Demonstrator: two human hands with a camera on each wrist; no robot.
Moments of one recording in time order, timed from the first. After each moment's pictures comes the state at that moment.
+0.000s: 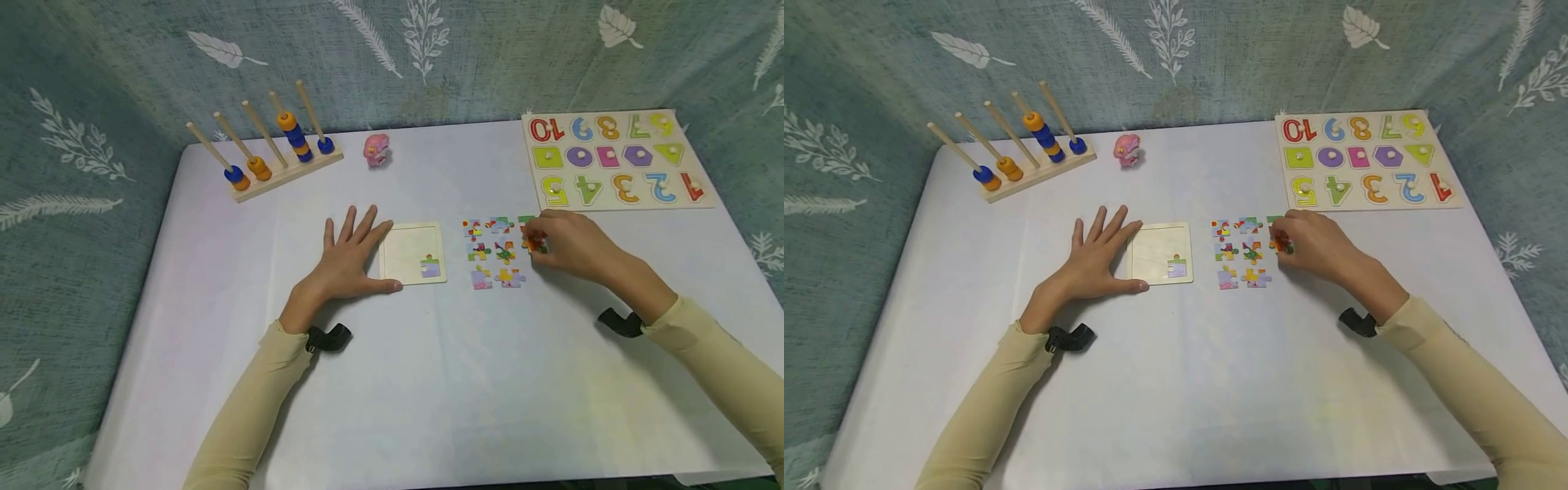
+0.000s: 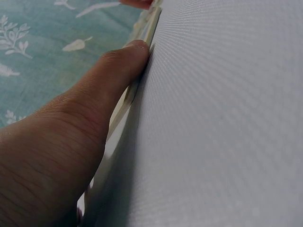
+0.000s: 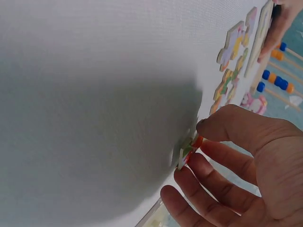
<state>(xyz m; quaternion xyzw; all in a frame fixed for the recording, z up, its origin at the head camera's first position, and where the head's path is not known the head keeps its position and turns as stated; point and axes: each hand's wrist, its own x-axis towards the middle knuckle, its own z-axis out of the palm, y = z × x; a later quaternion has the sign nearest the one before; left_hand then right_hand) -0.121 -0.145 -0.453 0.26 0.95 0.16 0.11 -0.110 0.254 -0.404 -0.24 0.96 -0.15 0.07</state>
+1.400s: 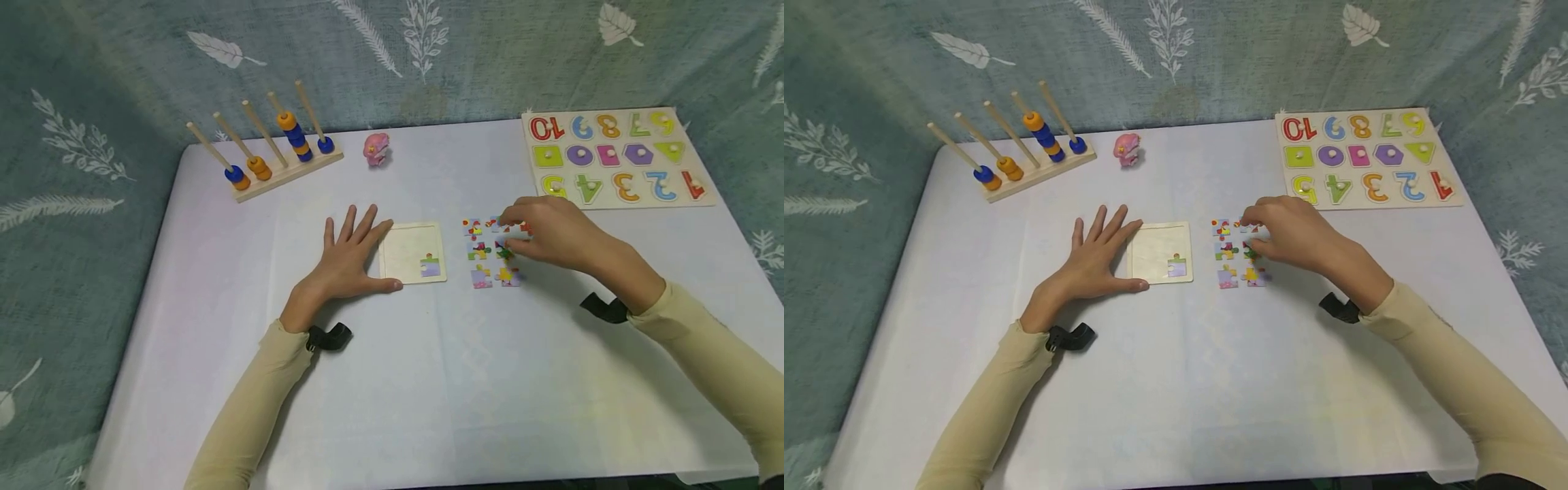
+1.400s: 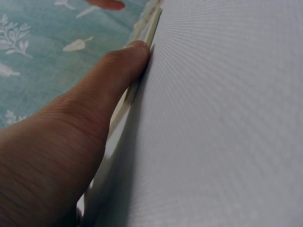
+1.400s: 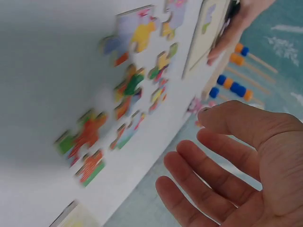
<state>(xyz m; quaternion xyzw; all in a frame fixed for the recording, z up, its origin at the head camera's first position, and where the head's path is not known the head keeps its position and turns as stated) -0.120 -0.144 -0.452 0.26 0.95 0.16 0.11 -0.116 0.217 -0.369 -0.29 0.94 -0.18 0.05</state>
